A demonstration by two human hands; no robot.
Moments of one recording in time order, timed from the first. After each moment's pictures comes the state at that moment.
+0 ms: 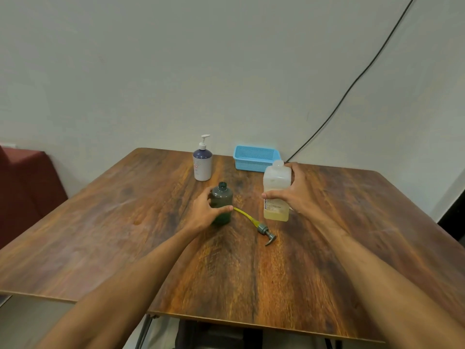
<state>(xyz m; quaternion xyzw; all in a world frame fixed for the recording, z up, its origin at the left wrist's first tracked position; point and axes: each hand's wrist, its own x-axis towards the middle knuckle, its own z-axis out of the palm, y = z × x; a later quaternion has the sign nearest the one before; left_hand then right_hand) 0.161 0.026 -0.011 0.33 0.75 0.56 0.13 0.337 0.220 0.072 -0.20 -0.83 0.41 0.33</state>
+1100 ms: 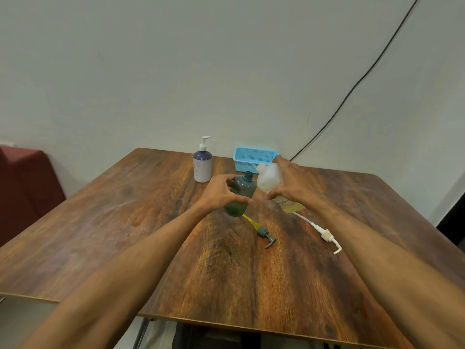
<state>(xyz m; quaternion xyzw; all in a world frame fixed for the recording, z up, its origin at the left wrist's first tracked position) 0.163 0.063 0.048 0.44 0.77 0.45 0.10 0.320 0.219 0.108 -0.21 -0.95 0.10 0.19</state>
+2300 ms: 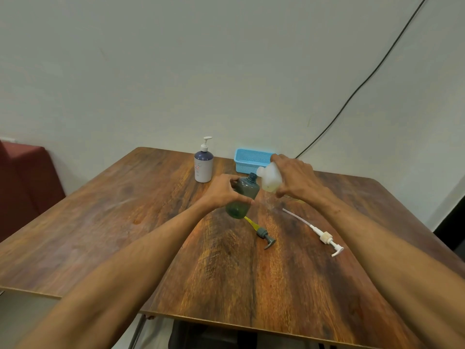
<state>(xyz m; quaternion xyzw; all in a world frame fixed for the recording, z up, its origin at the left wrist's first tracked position) 0.168 0.062 0.059 0.46 0.77 0.43 0.10 0.323 0.216 0.130 -0.17 -0.97 -0.08 0.16</state>
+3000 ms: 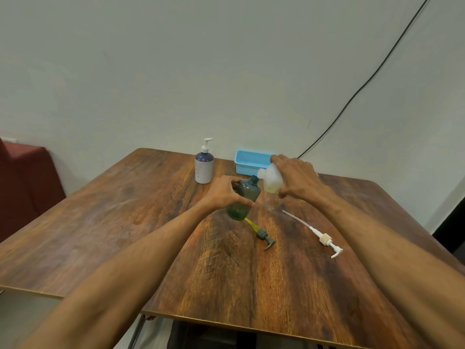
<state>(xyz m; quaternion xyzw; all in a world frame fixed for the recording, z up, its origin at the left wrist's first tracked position) 0.169 0.064 0.059 0.45 0.78 0.42 0.11 0.324 0.214 0.138 -0.17 -0.97 -0.11 0.15</state>
